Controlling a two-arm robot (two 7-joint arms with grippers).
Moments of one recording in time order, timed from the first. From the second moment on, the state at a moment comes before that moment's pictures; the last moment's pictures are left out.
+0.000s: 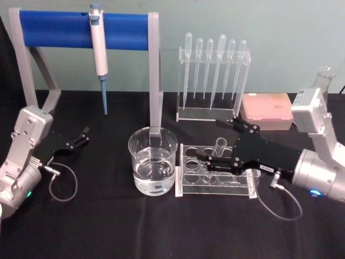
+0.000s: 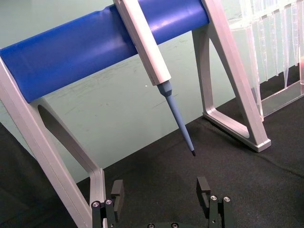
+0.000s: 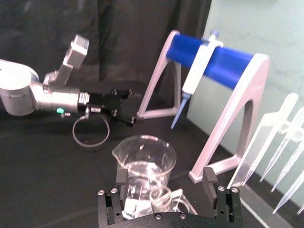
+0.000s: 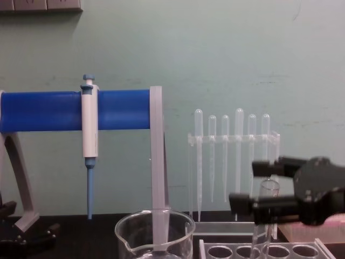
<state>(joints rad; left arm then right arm) -0.20 0.60 0.45 -1.41 -0.25 -0.12 0.03 0.24 0.67 -0.45 -1.70 0.44 0.00 0.59</state>
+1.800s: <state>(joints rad) -0.20 0.60 0.45 -1.41 -0.25 -0.12 0.03 0.05 0.46 -0.24 -1.59 0.31 -0.07 0.17</state>
